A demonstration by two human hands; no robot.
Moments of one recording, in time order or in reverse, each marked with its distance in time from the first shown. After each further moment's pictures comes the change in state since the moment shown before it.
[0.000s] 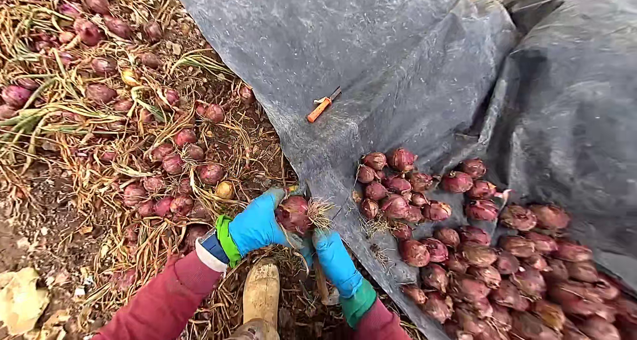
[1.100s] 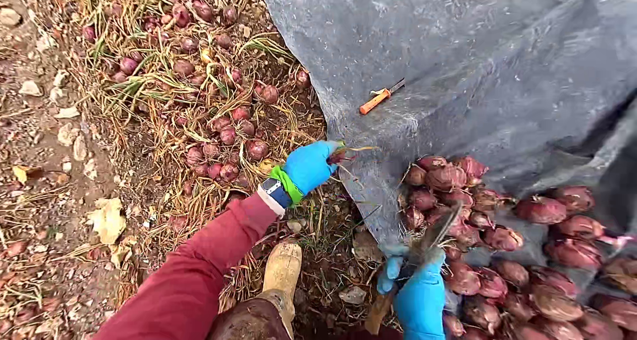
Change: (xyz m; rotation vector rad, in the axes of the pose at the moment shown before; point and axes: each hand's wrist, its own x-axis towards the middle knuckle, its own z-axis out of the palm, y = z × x) left_hand 0.054 0.022 -0.014 0.401 0.297 -0.035; right_hand -0.069 0.001 -0.060 0.046 0.306 -0.032
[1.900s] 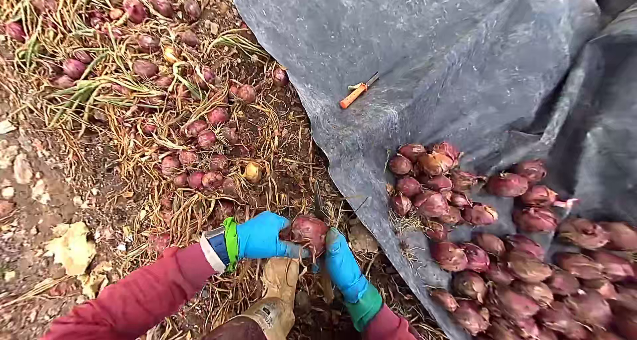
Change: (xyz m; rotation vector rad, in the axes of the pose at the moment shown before) left_hand -0.112 -0.078 0.000 -0.045 -0.739 0.033; right_hand 0.016 0.033 0.116 -0.164 -0.385 0.019
